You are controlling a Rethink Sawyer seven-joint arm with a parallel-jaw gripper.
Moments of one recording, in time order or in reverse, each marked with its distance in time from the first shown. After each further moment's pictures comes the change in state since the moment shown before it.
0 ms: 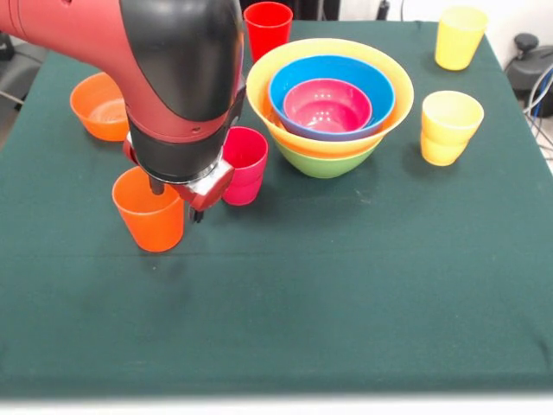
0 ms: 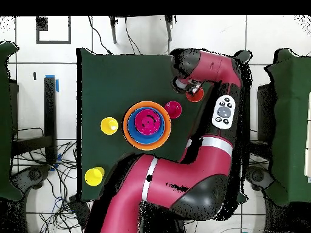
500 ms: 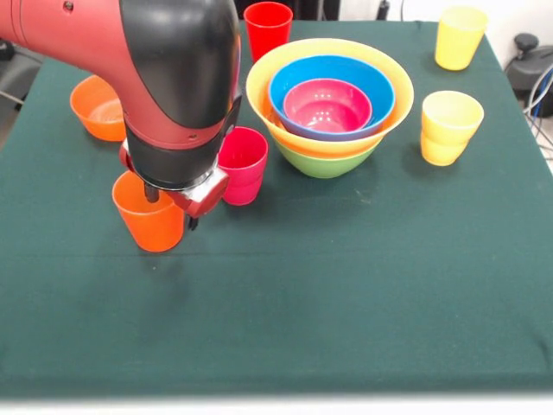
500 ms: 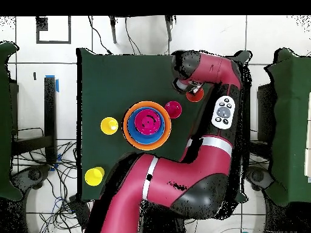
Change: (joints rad) arm -0.002 0.013 -0.007 0.001 0.000 -0.038 0.000
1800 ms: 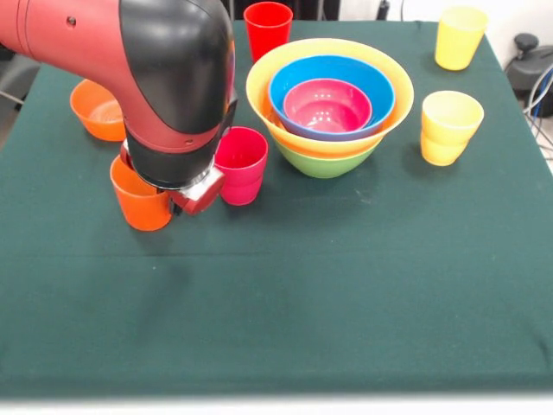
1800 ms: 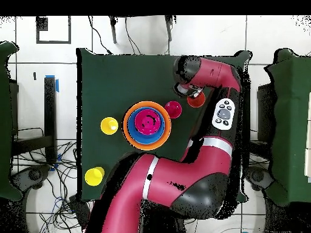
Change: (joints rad) arm -0.002 0.001 -0.012 0.045 0.001 -0.015 0.000
